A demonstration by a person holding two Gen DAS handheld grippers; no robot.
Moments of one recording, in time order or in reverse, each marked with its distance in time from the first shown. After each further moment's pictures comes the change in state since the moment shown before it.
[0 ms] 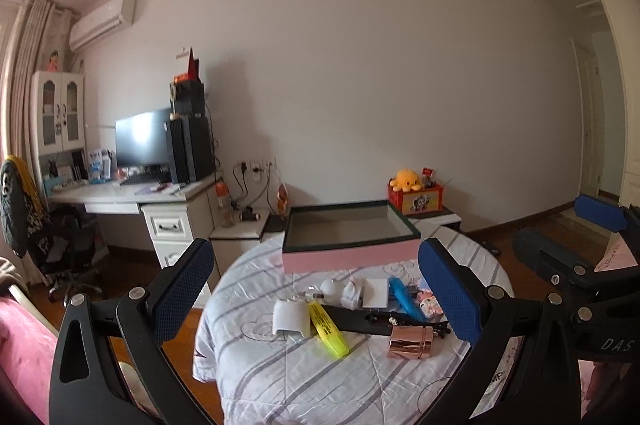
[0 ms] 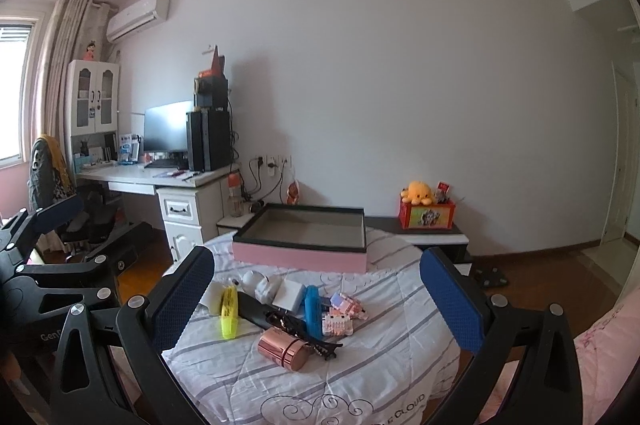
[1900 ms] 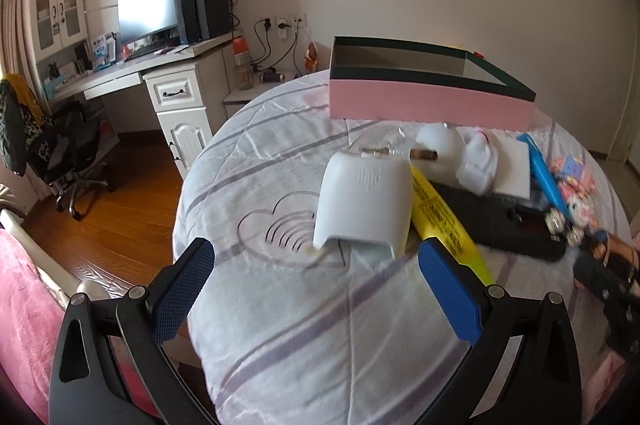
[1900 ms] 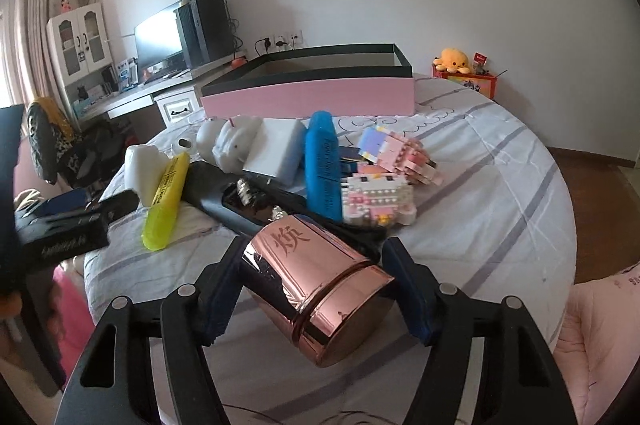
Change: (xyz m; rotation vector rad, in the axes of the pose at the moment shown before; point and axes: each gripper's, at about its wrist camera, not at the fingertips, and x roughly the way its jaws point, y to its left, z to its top) left arm 0.186 0.052 -0.129 -0.078 0.473 0.085; right arm 0.159 -0.015 -0.124 0.107 0.406 0.113
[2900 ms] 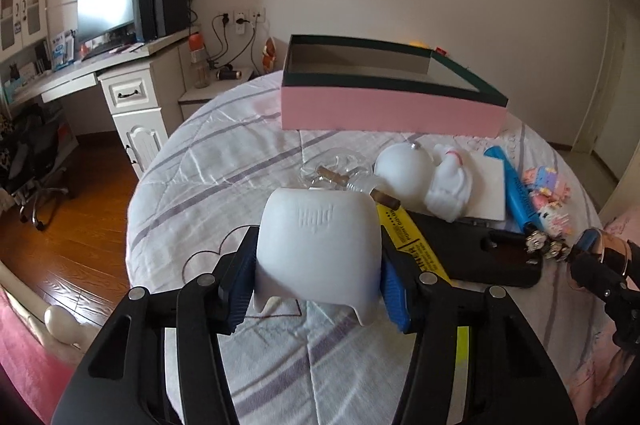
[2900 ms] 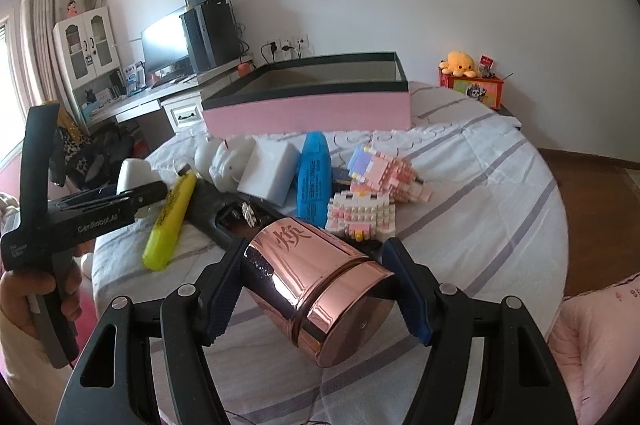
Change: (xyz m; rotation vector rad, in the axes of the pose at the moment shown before) left arm 0.012 -0.008 0.022 0.030 0.023 -0.166; right arm -0.006 -0.011 0.017 -0.004 -0.007 0.038
